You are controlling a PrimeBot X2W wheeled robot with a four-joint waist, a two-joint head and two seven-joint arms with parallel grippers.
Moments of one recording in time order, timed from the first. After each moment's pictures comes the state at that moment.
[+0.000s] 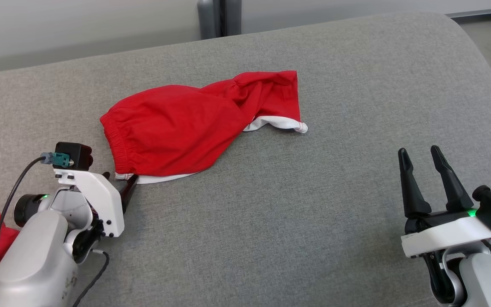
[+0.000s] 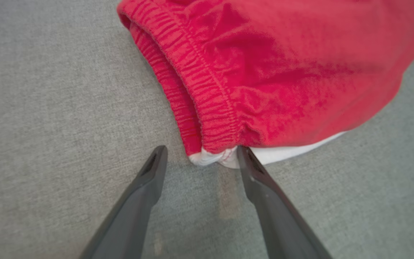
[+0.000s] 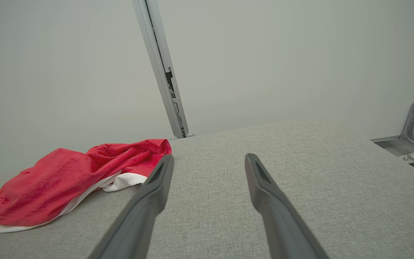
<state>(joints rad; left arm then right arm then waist) -0.57 0.29 -0.36 0.71 -0.57 -0.13 0.30 -0.22 -0.13 0.11 0.23 0.37 0.13 -0.26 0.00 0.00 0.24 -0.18</state>
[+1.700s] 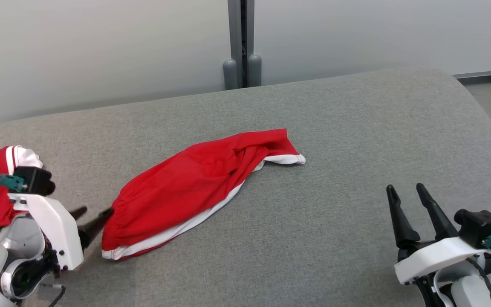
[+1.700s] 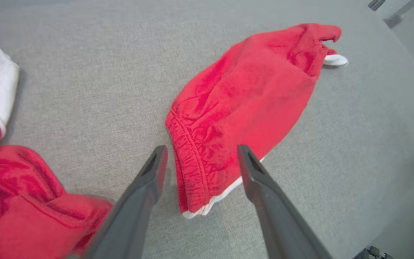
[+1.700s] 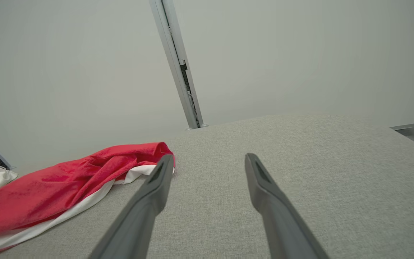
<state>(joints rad) -0.37 0.59 -0.45 0.34 -0.98 -0.08 0.58 -0.18 -0.15 0.15 0.35 0.41 0.13 -0.22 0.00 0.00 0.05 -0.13</state>
